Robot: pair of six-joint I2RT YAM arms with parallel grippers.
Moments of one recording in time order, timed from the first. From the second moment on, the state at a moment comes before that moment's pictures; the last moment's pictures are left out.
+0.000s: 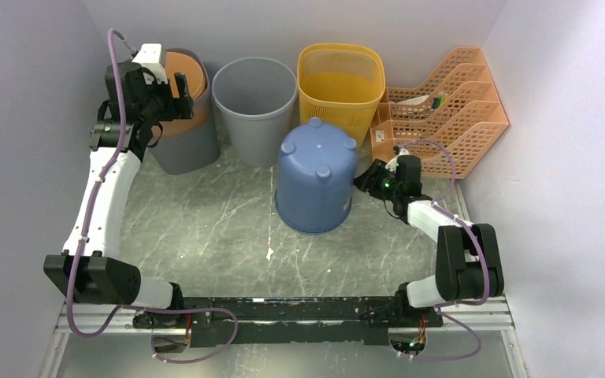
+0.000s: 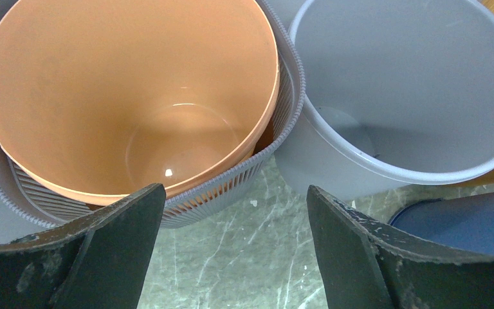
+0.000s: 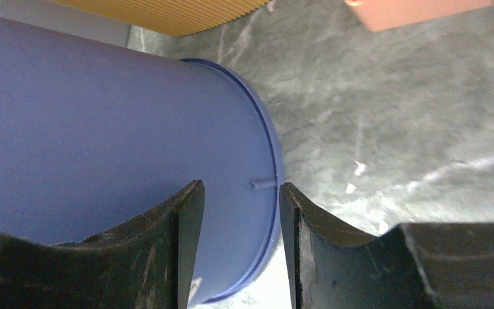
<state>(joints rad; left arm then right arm) -0.06 1.40 1.58 -0.52 0.01 -0.05 0.06 1.42 0.63 0.22 -0.34 0.52</state>
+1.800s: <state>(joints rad) -0.06 1.39 1.58 -0.46 0.14 -0.07 0.87 2.25 1.66 0.30 -0.13 0.55</state>
